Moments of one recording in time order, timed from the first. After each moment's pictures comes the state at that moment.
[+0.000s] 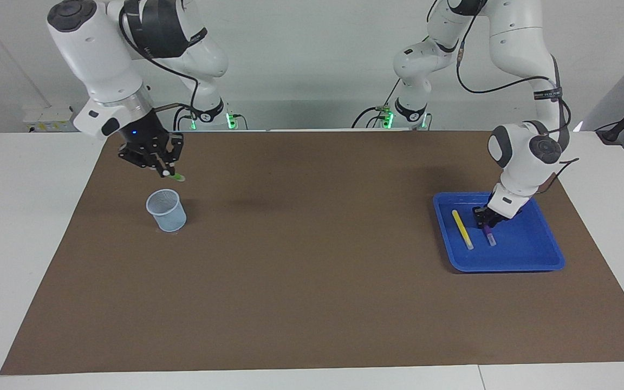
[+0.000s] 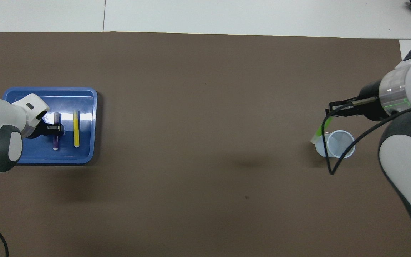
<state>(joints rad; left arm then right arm) 0.39 0.25 -0.28 -2.12 0.17 2.37 0.00 -0.33 0.00 0.48 -1.68 0.16 1.77 0.09</state>
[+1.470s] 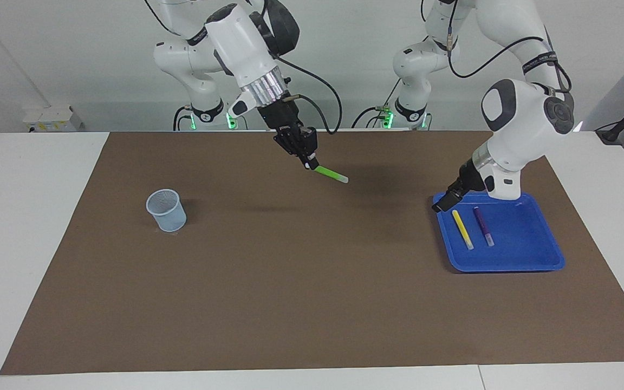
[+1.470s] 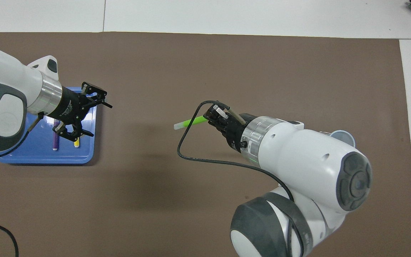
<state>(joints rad) 0.35 0.15 -0.55 -1.79 -0.29 1.85 -1.09 0.05 -0.05 0.49 -2.01 0.39 2.56 1.06</state>
